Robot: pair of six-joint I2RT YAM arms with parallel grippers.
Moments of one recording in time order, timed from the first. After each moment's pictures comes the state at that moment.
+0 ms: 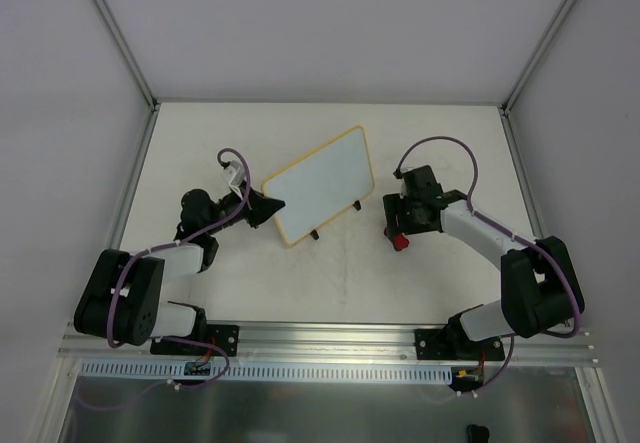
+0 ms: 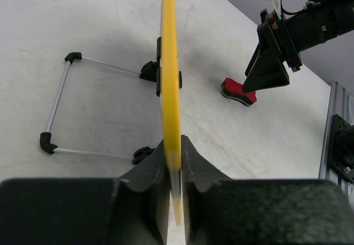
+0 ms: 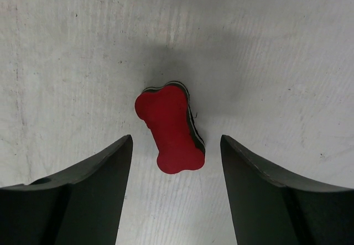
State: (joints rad) left arm -0.19 1.33 0.33 0.97 0.78 -0.40; right arm 0.41 1.43 0.83 -0.48 -0.01 0.19
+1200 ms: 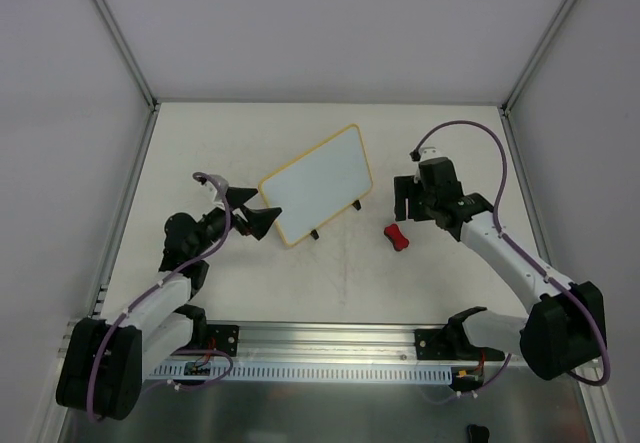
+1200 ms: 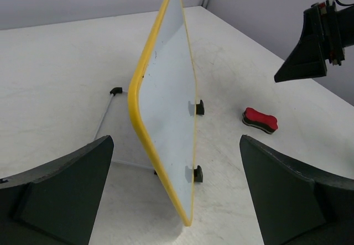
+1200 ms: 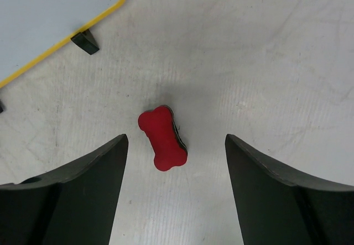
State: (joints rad) left arm -0.19 0.98 0.21 0.87 0.60 -0.34; right arm 0.41 1.22 0.87 -0.49 0.12 0.20
